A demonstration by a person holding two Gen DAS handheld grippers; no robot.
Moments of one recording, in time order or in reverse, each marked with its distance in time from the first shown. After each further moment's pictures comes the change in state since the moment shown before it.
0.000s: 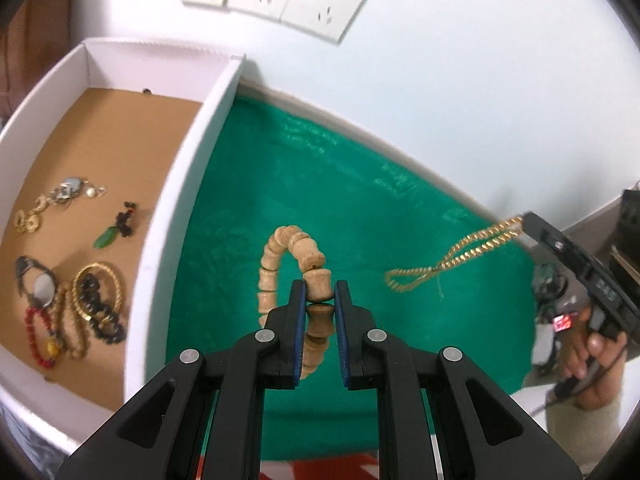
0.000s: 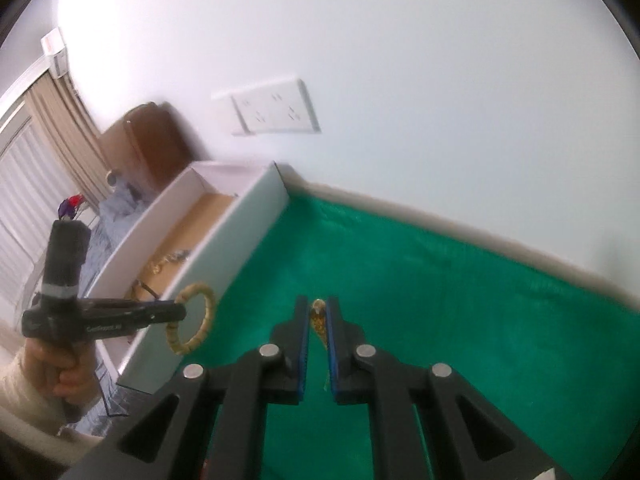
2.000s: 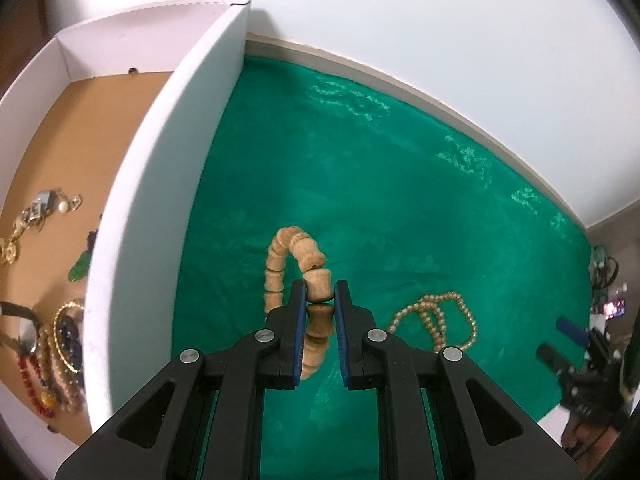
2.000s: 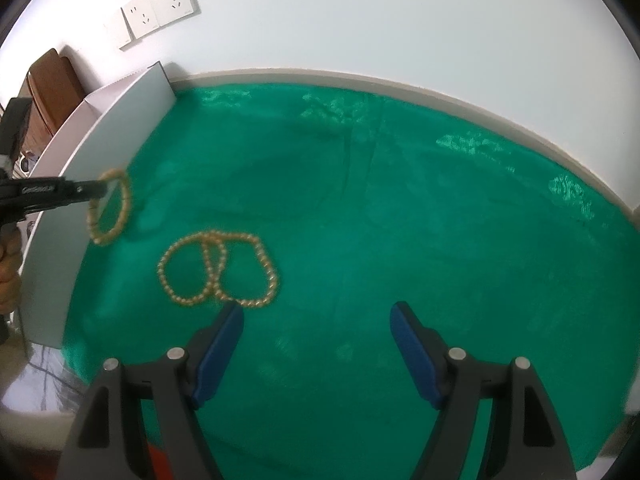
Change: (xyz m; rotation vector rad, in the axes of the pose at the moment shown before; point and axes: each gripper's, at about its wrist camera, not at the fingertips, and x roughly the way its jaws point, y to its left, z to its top) left arm 0.114 0.018 0.013 0.066 0.090 0.158; right arm 0.054 -0.058 -0.135 0.159 0.228 -0.320
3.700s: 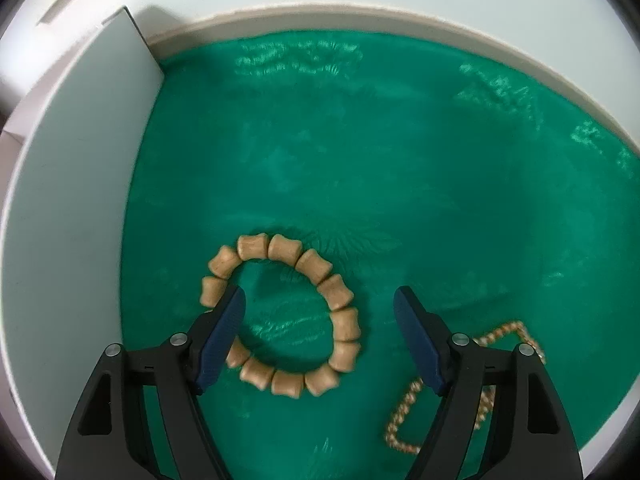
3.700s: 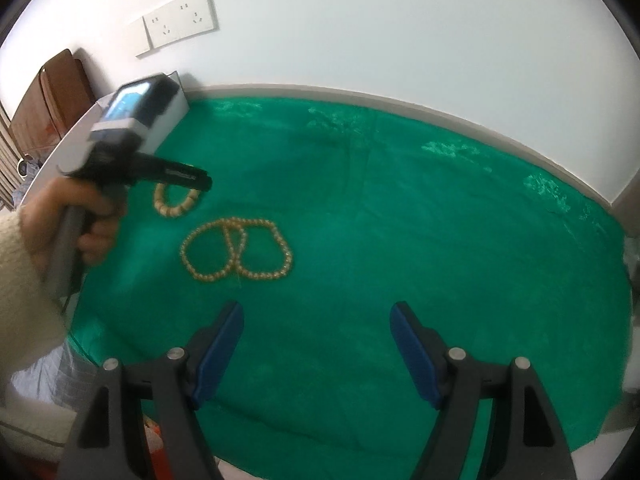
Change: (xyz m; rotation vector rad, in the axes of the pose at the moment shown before) left arm 0.095 -0.070 0.021 0.224 0.097 0.238; right arm -0.044 0.020 -0.039 0.022 -0.058 -0.041
